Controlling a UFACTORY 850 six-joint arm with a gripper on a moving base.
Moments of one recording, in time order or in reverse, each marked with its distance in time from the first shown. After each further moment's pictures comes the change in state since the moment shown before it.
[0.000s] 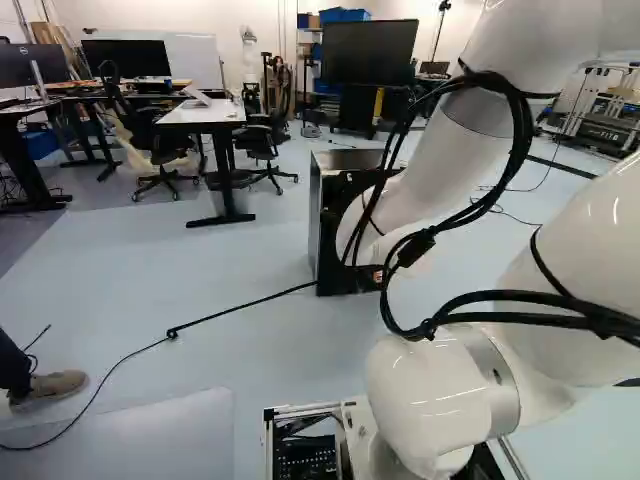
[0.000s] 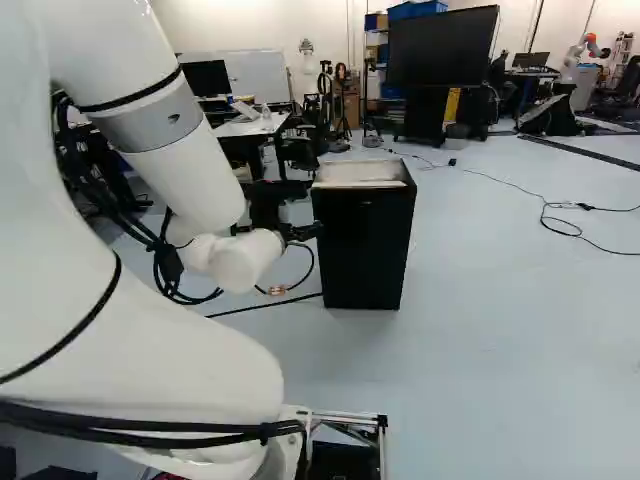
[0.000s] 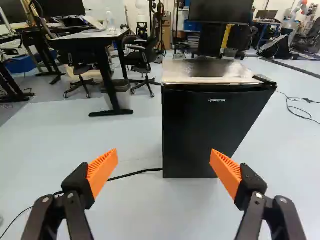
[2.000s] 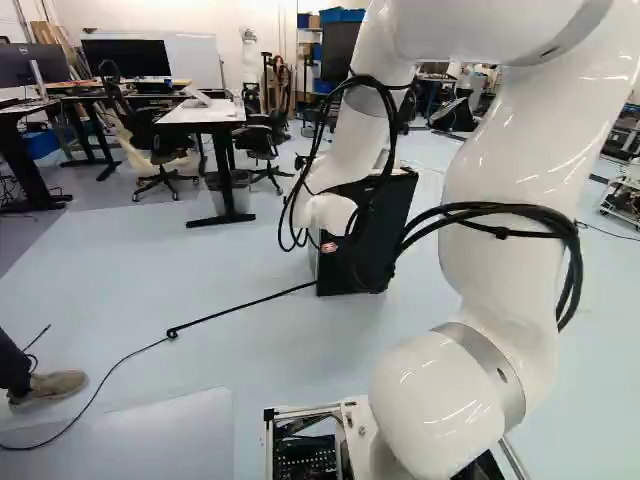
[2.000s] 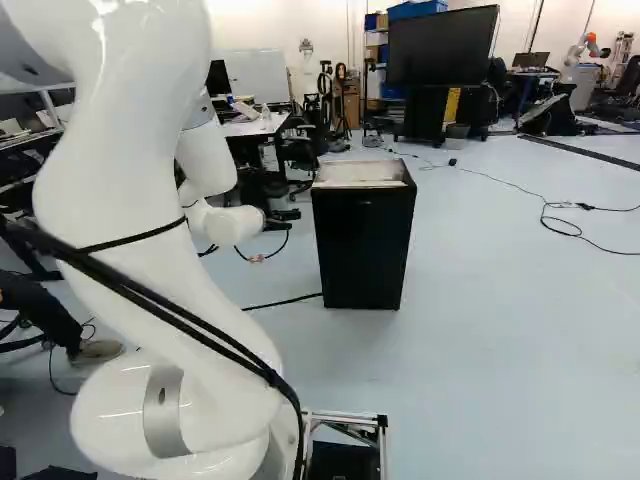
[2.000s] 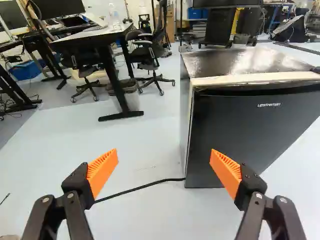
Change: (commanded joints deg) arm 14.2 -24.6 -22.4 15.9 0.0 0.0
